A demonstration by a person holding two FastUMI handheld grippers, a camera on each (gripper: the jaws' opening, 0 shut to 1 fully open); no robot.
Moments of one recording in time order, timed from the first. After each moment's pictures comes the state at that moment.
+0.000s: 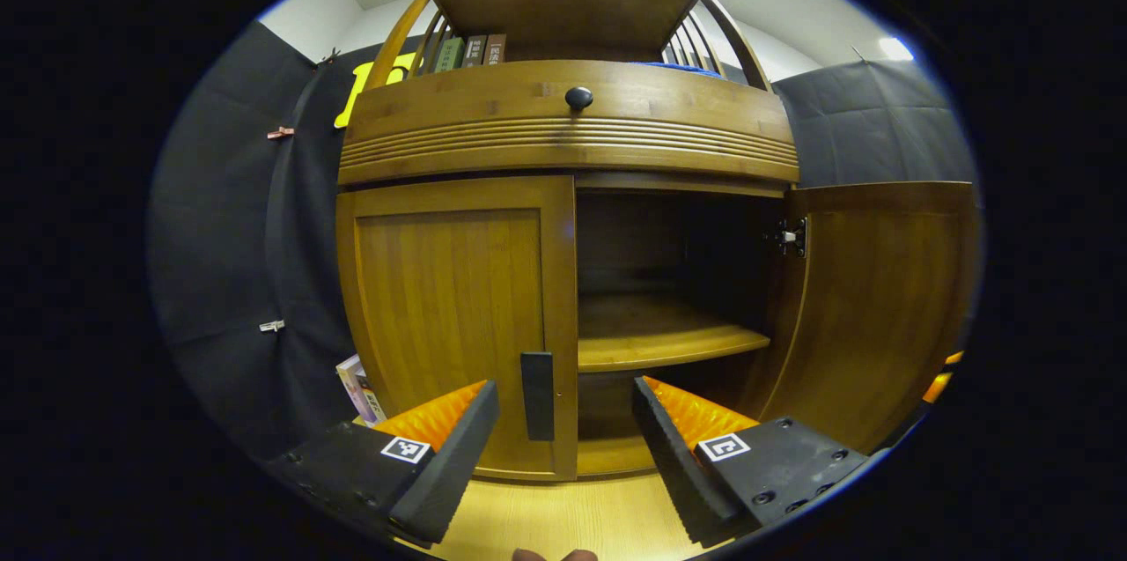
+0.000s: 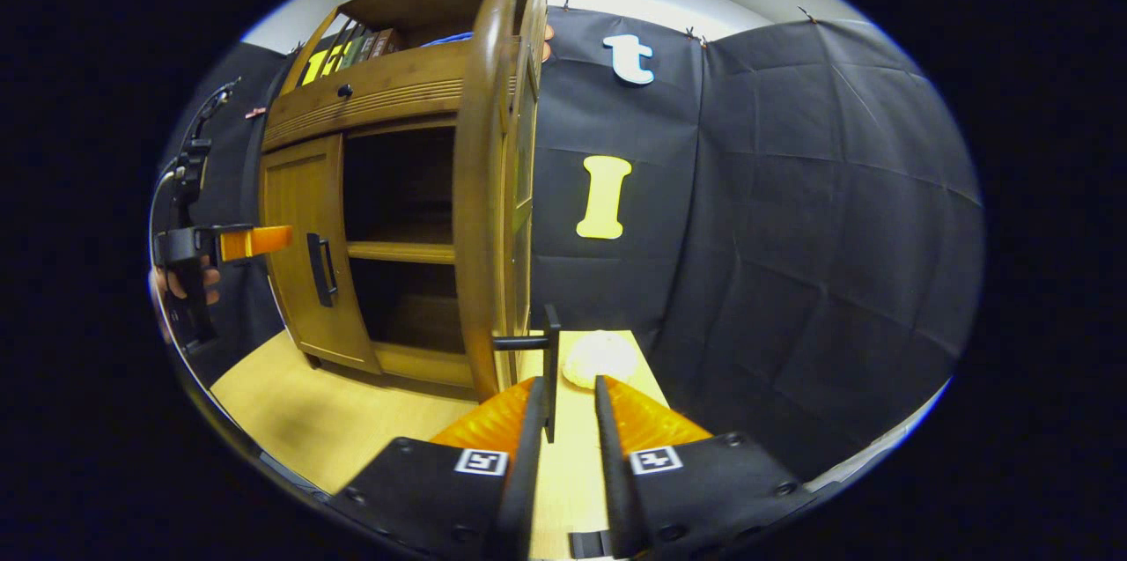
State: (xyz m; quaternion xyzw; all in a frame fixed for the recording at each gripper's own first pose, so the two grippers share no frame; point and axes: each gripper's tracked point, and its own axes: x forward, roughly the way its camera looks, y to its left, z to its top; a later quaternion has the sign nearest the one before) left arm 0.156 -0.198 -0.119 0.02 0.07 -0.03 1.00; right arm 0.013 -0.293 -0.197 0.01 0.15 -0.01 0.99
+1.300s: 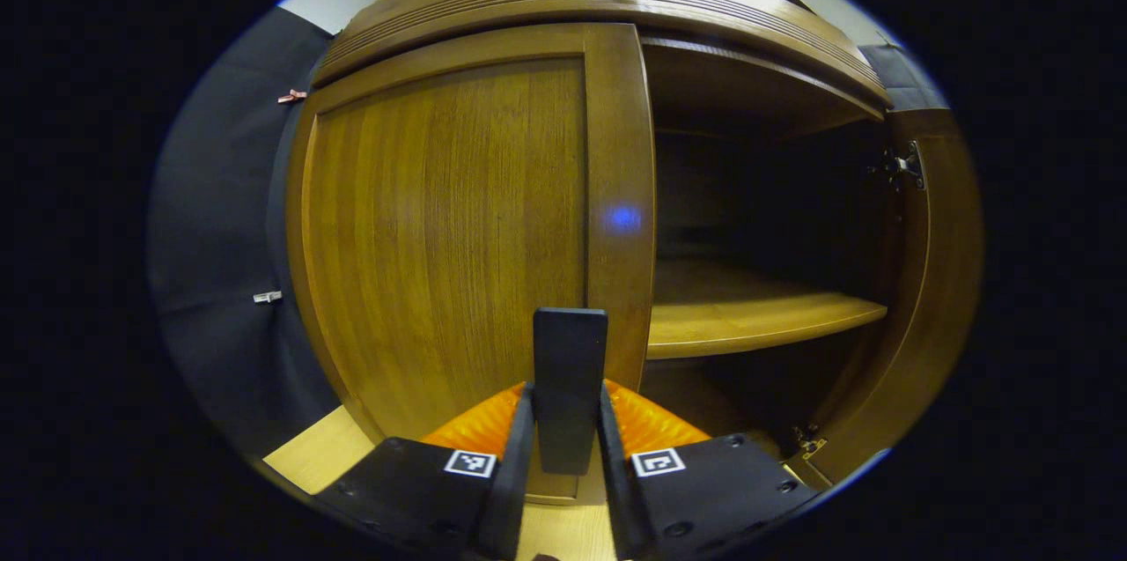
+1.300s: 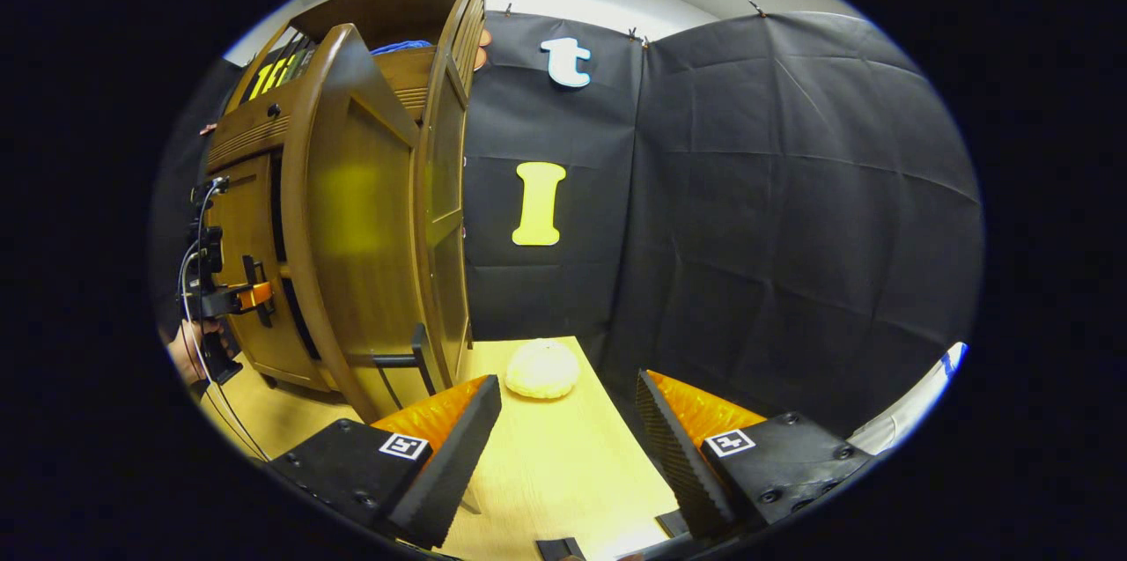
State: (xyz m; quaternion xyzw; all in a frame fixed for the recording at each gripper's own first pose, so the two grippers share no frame) left arm 0.267 -0.173 -0.209 0.00 0.10 0.02 0.99; right arm 0.024 -0.360 -0.186 0.02 0.14 -0.11 0.98
